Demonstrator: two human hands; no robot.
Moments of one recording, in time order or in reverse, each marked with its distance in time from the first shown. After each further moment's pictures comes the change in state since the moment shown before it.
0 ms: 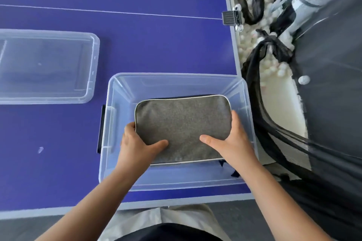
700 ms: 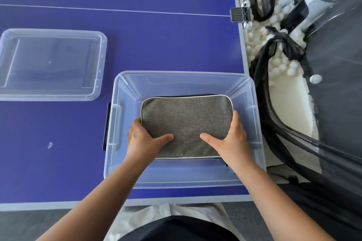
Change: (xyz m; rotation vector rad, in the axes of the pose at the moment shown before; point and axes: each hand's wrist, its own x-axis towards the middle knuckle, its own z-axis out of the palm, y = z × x) left_hand 0.023 -0.008 0.014 0.050 0.013 -0.077; right_hand 0.013 0.009 0.026 -0.049 0.068 -0.052
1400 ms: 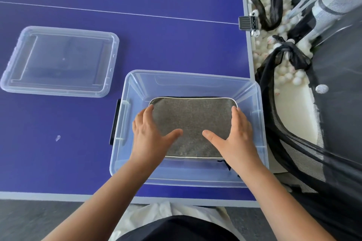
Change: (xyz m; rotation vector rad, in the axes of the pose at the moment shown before) left_hand -0.033 0.024 -0.012 0.059 0.117 0.282; right_hand -0.013 -0.023 -0.014 -0.139 0.011 -0.191
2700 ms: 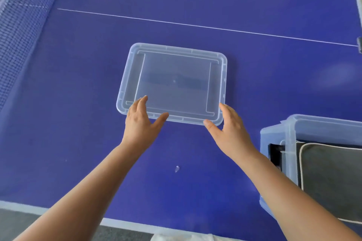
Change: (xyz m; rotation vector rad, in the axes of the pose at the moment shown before) left_hand 0.223 -0.253 -0.312 0.127 0.061 -0.044; right_hand 0.085 -0.354 0.241 0.057 -0.144 -0.104
